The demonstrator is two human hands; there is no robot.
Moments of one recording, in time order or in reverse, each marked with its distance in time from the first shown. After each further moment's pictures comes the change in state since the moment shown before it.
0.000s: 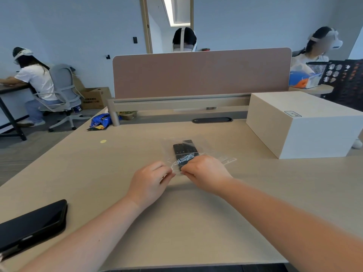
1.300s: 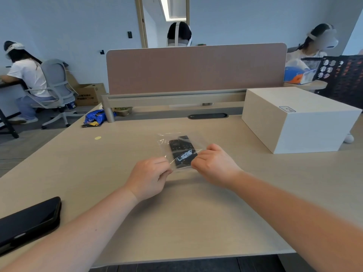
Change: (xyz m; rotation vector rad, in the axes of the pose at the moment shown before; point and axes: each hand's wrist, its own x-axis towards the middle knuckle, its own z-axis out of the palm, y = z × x) left_hand 0.010 0.002 -0.006 0.025 -0.127 0.178; right_hand -0.021 0.033 0.001 -0.275 0.078 -0.091
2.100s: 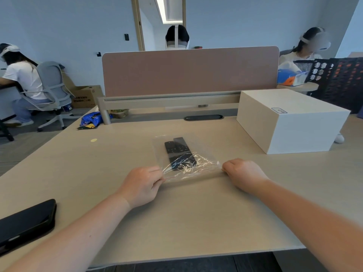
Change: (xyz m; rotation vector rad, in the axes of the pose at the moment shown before) left_hand -0.014 -0.004 0.006 -0.039 -0.111 0.007; right_hand -0.071 0.047 0.003 -0.004 -0.369 0.317
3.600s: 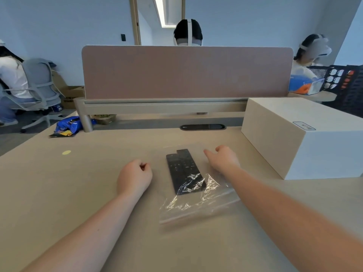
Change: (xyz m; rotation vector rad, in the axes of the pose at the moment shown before) left_hand 0.102 -0.054 0.075 -0.252 0.159 -0.943; right_hand 0.144 0.009 0.016 0.879 -0.087 0.783
